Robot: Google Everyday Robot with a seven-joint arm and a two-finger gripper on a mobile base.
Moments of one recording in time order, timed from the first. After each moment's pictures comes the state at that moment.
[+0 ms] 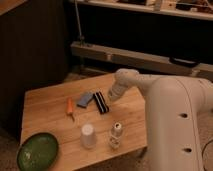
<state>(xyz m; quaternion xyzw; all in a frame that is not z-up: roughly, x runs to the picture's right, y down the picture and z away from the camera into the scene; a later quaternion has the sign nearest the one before) 0.015 0.076 0.900 -0.39 -0.01 0.53 0.76</state>
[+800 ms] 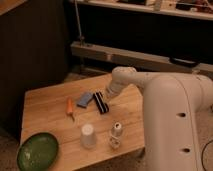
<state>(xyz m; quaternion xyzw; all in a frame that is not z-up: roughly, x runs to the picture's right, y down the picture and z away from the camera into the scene) 0.010 0.061 0.916 -0.33 0.00 0.55 0.77</state>
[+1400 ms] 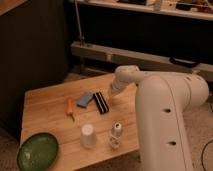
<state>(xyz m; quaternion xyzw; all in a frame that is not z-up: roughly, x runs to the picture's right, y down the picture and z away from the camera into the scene) 0.036 0.040 0.955 -0.28 0.02 0.59 0.76</state>
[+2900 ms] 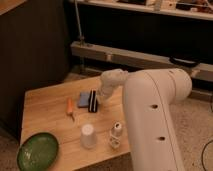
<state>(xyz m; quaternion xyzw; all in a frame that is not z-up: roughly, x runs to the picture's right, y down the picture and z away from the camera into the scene) -0.042 0.077 0.945 -0.32 0.03 0.53 0.78</state>
